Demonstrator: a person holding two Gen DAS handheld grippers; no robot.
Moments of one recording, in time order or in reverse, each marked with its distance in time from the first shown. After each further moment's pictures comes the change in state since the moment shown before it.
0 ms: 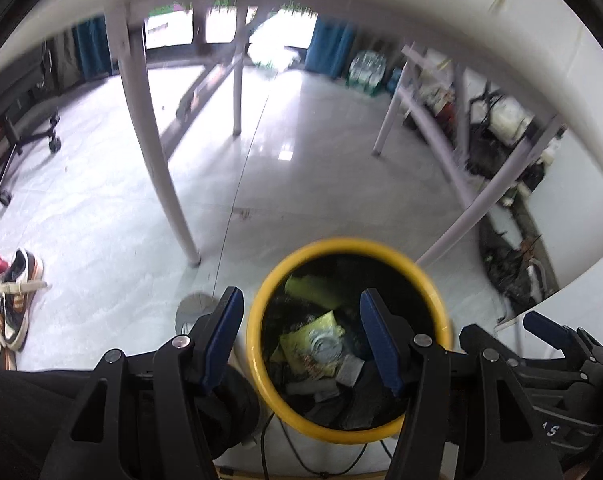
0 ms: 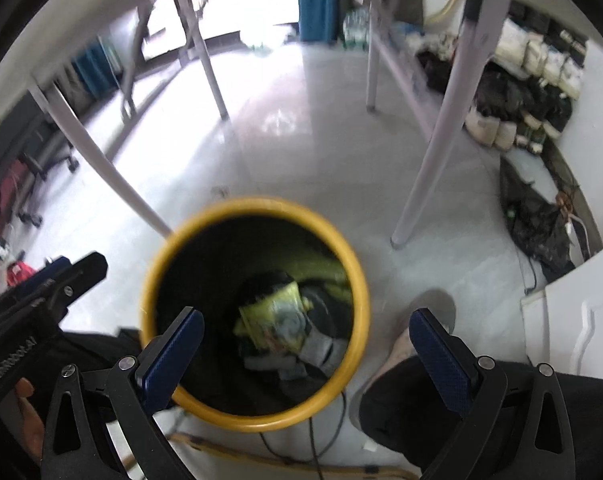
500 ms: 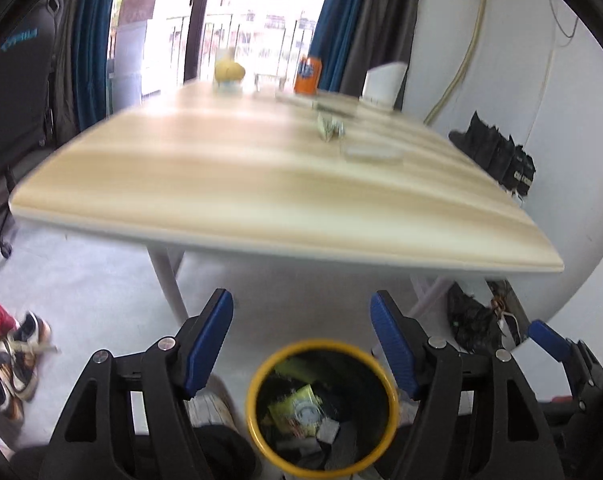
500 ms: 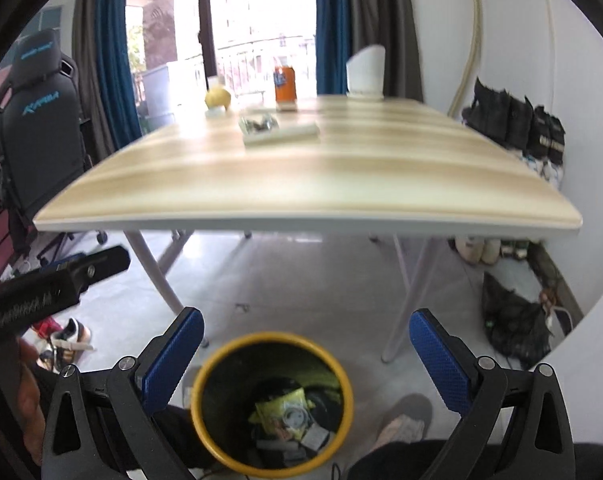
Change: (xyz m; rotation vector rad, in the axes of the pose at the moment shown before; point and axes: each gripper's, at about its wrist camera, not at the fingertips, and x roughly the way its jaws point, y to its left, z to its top) left arm -0.080 -0.005 0.065 0.033 -0.248 -0.040; right arm -0.114 0.017 0.045 -0.079 -0.363 0.020
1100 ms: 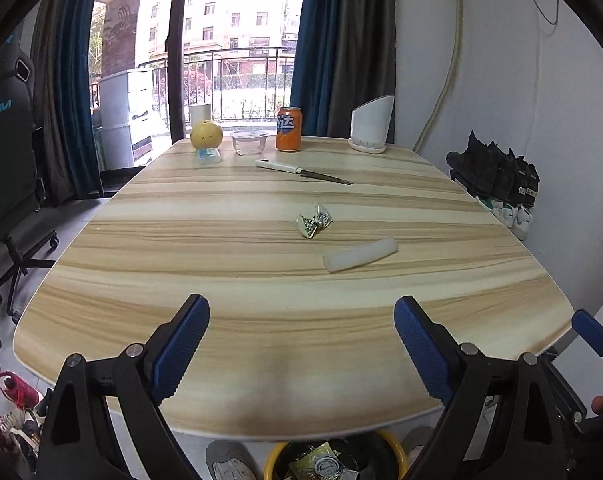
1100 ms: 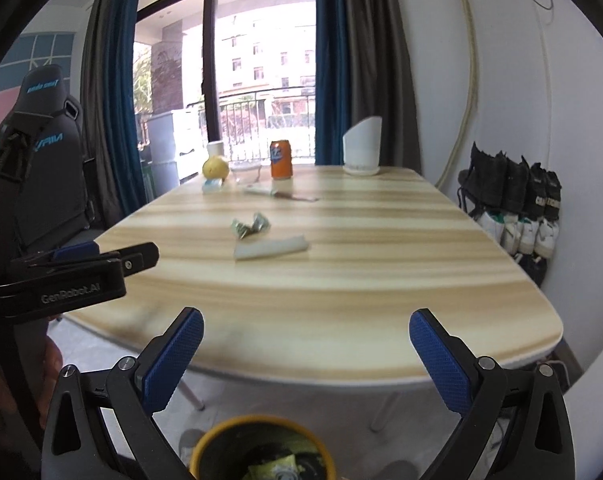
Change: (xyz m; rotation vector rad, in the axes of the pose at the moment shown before) left arm 0.028 -0.032 0.087 0.116 -0.065 0.020; right arm -0.017 -0.023 0.085 -0.005 -0.190 -0.022
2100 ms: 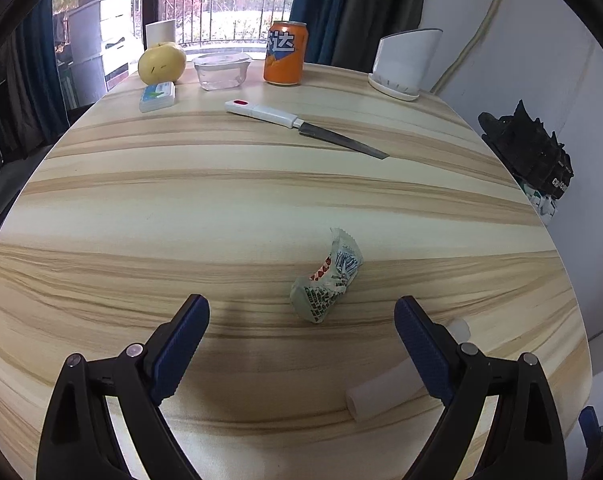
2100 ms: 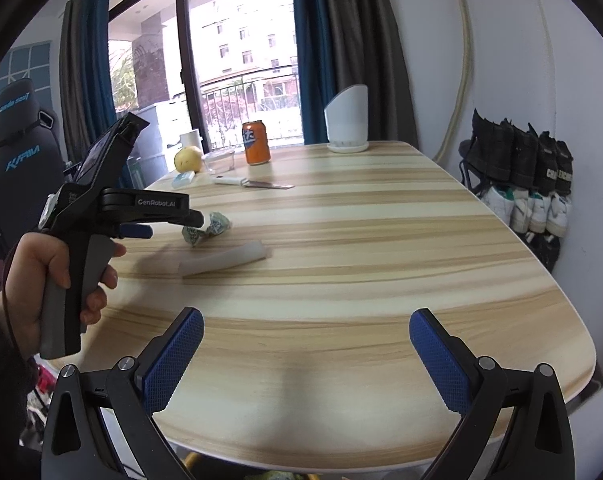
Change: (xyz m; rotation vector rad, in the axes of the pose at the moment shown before) left arm 0.135 0.009 0.066 -0.065 0.307 -0.037; right arm 0.070 -0.043 0.008 0.072 0.108 0.028
